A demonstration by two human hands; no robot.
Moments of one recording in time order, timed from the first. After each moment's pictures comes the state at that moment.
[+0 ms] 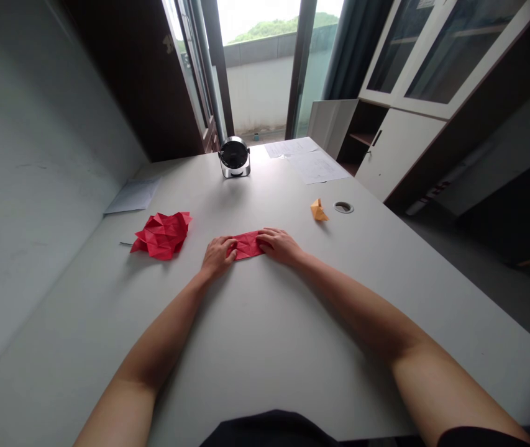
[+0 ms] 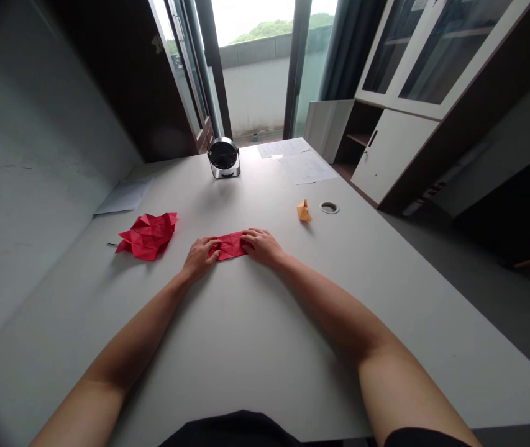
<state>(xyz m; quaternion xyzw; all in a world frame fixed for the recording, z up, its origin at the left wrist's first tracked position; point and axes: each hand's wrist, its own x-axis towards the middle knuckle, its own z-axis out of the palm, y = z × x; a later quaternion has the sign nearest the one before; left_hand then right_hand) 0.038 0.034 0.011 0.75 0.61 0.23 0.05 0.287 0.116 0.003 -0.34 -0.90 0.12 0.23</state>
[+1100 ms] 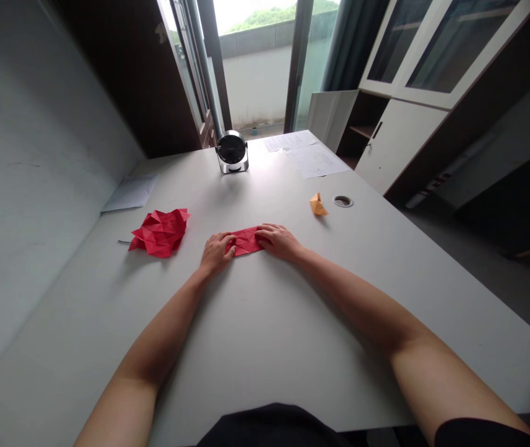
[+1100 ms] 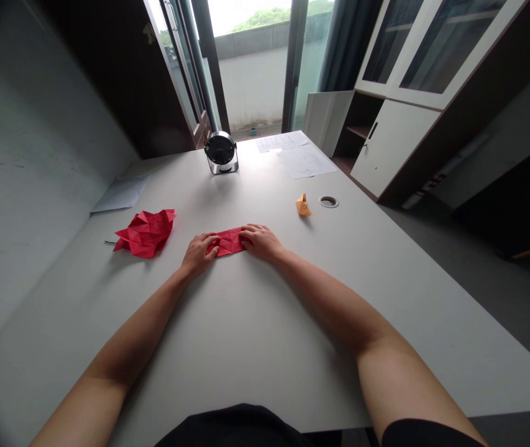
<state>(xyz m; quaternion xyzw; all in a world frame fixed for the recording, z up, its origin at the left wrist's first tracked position) 0.037 0.035 0.010 0.75 0.62 0.22 0.04 0.288 0.118 -0.003 -0.34 -0.91 0.11 0.23</state>
